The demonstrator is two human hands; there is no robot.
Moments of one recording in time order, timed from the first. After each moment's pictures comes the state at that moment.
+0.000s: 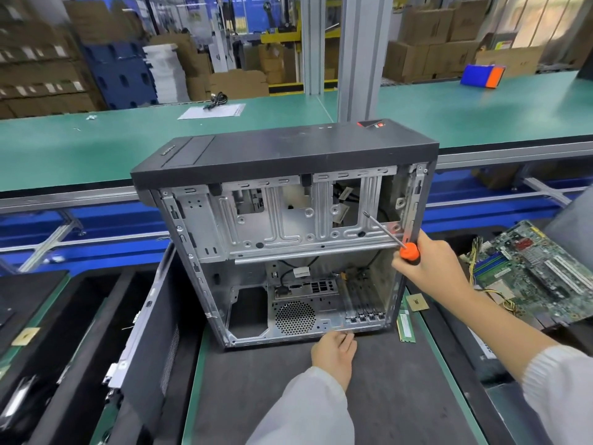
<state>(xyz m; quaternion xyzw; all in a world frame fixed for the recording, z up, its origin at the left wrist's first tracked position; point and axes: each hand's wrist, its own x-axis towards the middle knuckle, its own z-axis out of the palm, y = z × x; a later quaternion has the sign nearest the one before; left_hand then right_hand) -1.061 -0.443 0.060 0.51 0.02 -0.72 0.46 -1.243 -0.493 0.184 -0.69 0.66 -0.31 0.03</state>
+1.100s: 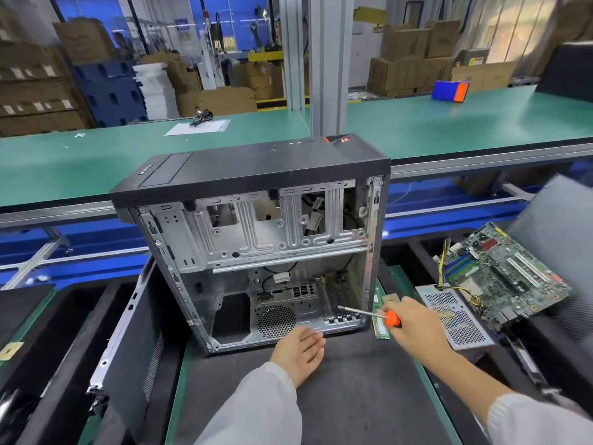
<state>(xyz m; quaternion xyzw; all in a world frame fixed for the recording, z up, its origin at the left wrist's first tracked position) -1.027 -0.438 0.090 0.52 -0.09 -0.77 0.36 -1.272 -0.425 0.096 -0.72 0.66 -0.22 -0.02</state>
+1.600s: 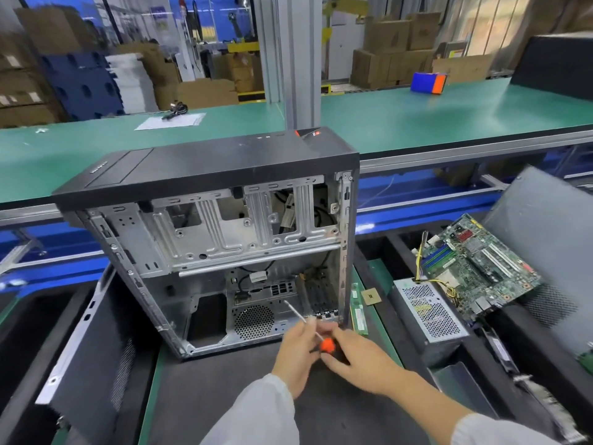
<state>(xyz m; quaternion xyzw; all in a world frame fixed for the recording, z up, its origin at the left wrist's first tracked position) -1.072 -0.420 0.083 0.47 -0.37 -0.70 0.39 -1.227 -0.403 0.069 -0.77 0.58 -0.12 0.23</state>
